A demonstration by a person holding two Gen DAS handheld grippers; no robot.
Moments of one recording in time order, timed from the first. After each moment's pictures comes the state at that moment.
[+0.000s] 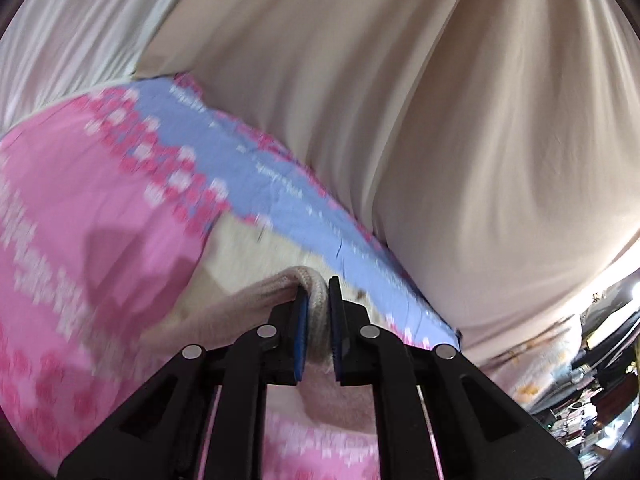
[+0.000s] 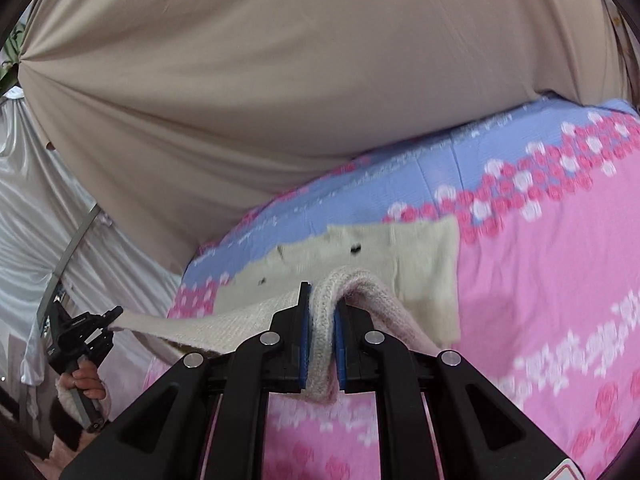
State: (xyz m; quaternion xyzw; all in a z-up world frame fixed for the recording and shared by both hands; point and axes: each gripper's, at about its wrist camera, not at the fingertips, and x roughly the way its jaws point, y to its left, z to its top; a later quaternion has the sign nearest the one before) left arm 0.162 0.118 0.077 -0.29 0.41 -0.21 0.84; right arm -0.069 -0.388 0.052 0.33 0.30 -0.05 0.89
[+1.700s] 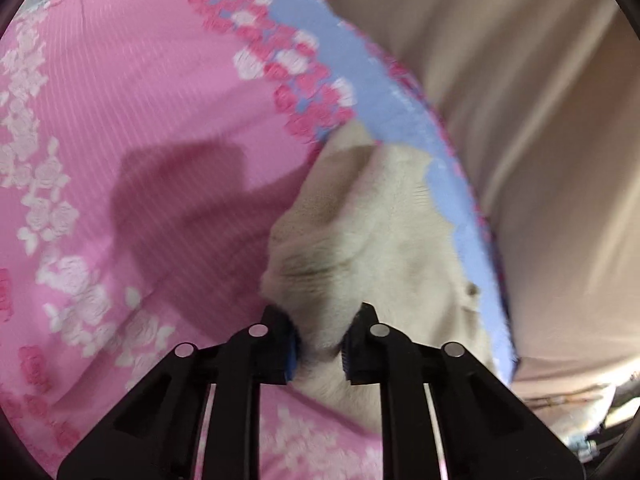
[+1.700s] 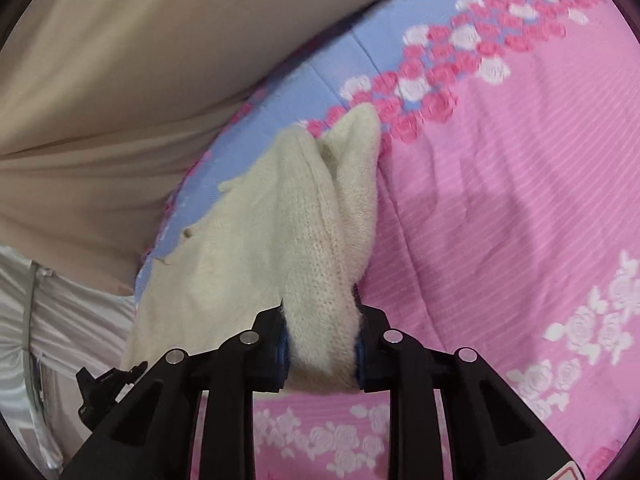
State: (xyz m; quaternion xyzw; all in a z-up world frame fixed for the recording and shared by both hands) left arm 0.179 0.105 -0.067 -0.34 0.54 -0.07 0.77; right arm -0.050 -0.398 -0.064 0.44 0.39 -0.12 0.80
